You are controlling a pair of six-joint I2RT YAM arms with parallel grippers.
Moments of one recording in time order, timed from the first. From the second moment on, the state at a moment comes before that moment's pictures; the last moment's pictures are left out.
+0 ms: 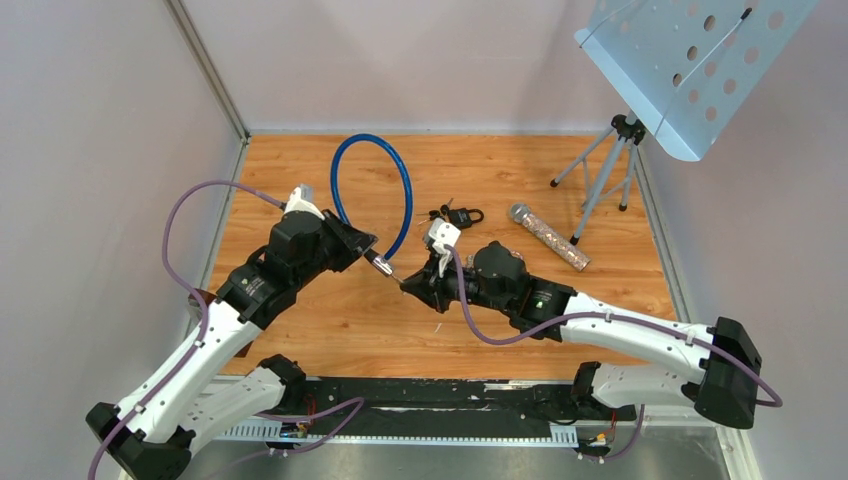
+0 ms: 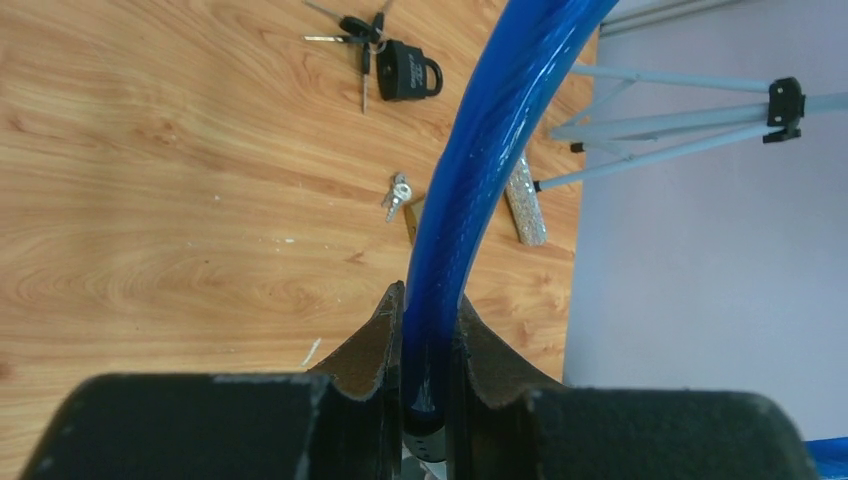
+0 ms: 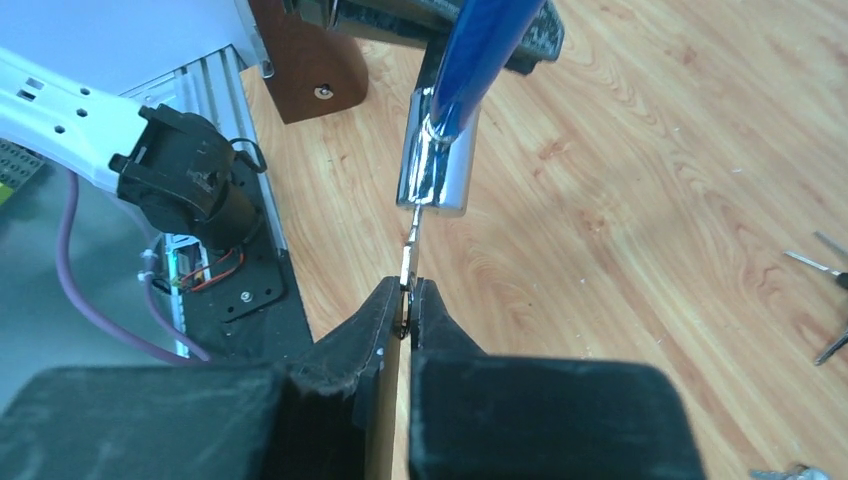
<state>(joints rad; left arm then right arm) -0.60 0.84 0.93 -0.55 -0.12 -1.08 1.11 1.14 0.82 0.13 -0.11 0.16</state>
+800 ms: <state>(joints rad) -0.56 0.80 0.91 -0.55 -0.29 -0.97 1.10 1.30 0.83 0.07 -0.11 0.34</state>
